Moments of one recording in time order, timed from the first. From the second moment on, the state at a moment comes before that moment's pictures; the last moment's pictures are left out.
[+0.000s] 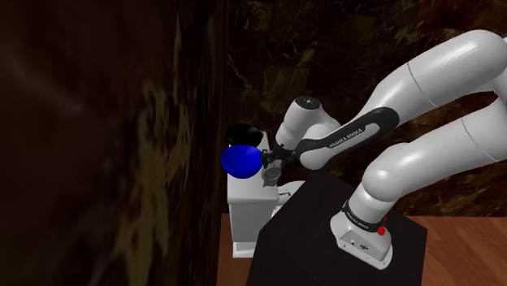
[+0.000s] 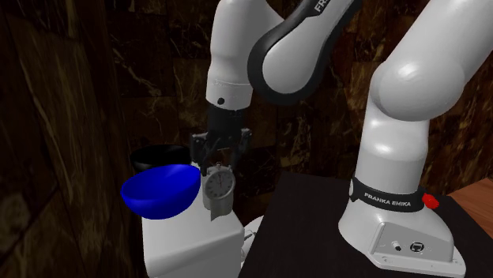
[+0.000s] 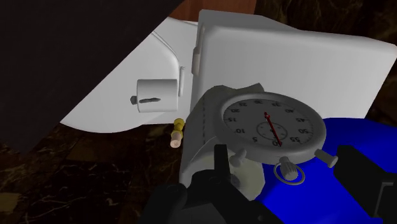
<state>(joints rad) -0.15 -0.49 0.49 -3.00 0.12 2.75 0.88</state>
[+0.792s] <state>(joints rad) -0.09 -0.68 0.41 -2.94 0.14 2.49 0.82</state>
